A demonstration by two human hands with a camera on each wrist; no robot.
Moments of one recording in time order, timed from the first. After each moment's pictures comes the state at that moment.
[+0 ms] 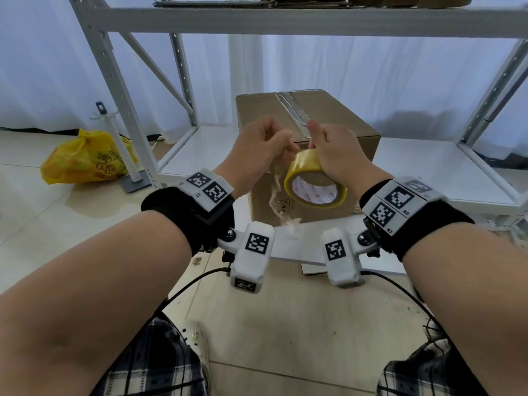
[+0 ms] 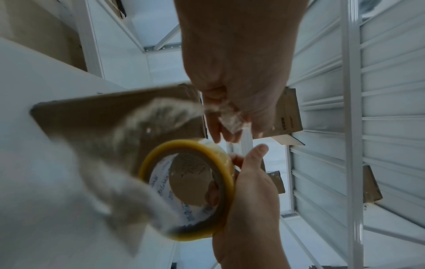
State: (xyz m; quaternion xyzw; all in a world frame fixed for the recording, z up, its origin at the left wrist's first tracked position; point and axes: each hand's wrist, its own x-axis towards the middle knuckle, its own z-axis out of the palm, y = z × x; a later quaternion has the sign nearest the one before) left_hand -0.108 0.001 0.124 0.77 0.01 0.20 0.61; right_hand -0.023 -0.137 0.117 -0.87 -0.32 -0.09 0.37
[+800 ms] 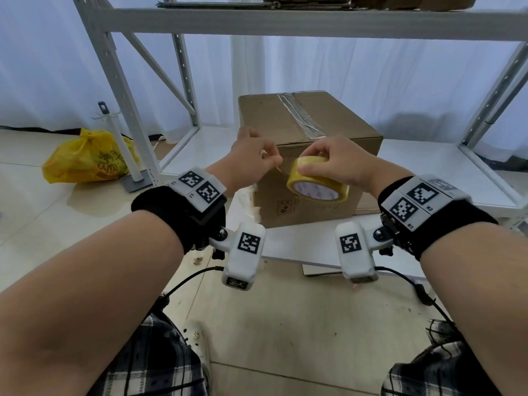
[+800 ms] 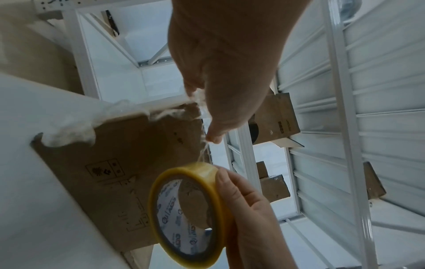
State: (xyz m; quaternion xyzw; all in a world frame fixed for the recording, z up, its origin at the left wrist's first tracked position) left_hand -0.105 0.027 0.115 0.94 0.07 0.13 0.32; right_hand -0.028 -0.152 0.123 -0.85 -0.38 0.08 0.35
